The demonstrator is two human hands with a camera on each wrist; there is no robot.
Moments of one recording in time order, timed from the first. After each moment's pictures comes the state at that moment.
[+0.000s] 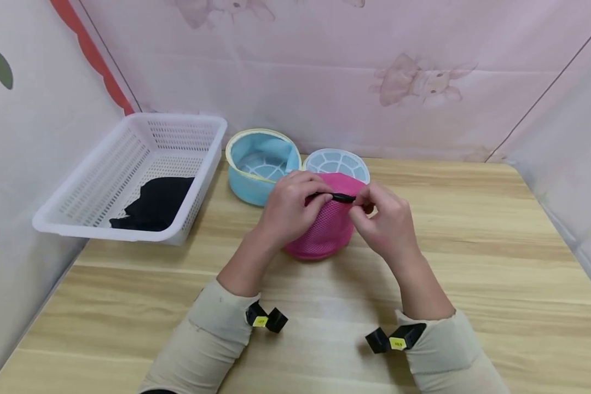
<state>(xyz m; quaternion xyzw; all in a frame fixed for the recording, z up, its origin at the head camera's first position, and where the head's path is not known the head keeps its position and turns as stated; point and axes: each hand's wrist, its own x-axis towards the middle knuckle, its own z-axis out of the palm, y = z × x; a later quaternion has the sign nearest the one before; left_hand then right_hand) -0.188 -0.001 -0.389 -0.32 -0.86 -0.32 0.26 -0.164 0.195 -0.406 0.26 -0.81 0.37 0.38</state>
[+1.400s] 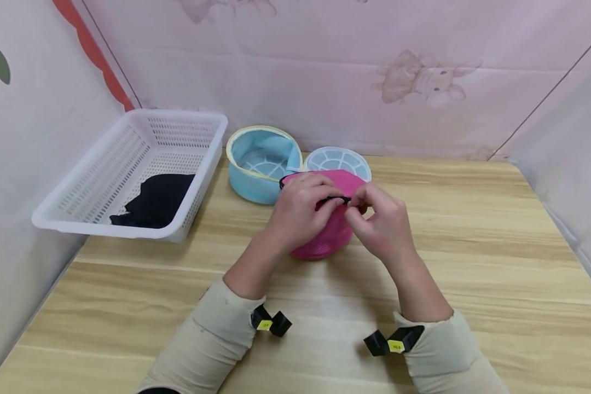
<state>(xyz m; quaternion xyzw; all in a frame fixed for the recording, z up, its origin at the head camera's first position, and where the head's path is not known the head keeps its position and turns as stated) -0.182 0.009 -0.393 -0.35 -0.84 -0.30 0.28 -0.160 0.188 -0.407 0.27 -0.80 0.39 0.35</state>
